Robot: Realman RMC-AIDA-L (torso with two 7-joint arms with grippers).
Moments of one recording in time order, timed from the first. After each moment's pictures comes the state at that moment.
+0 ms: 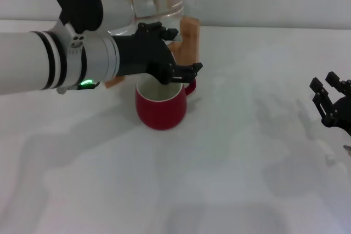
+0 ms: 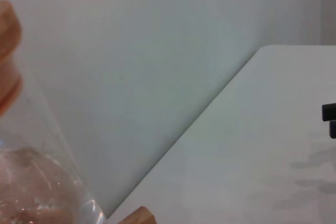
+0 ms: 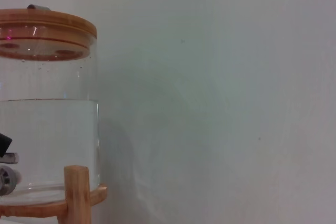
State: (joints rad) left arm -0.34 -2.08 1.58 1.49 -1.00 -0.92 1.10; right arm 0.35 2.01 0.62 0.25 -2.39 -1.25 0.25
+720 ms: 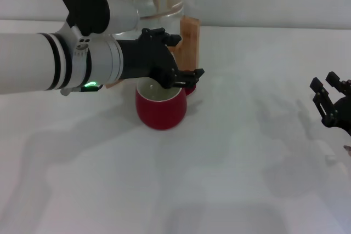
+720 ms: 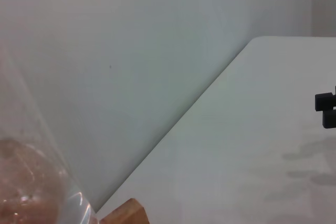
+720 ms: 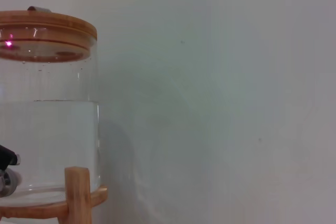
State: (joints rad) left arm -0.37 -2.08 1.58 1.44 -1.00 -0.93 1.11; right arm 0.35 2.01 0.62 0.25 -2.39 -1.26 0.25
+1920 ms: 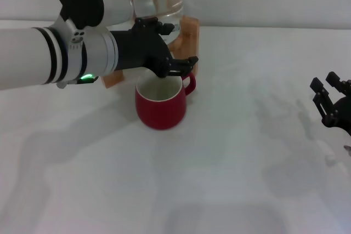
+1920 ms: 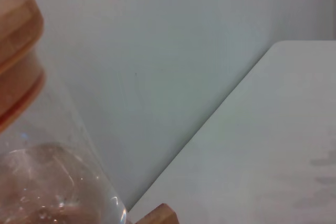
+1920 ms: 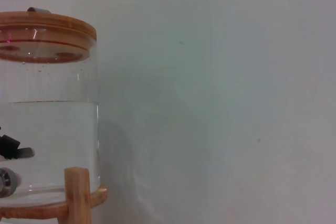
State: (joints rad) left arm -0.37 -2.08 1.56 1.43 -1.00 -0.88 1.13; right arm 0.35 2.01 0.62 0.25 -2.39 -1.26 0.25
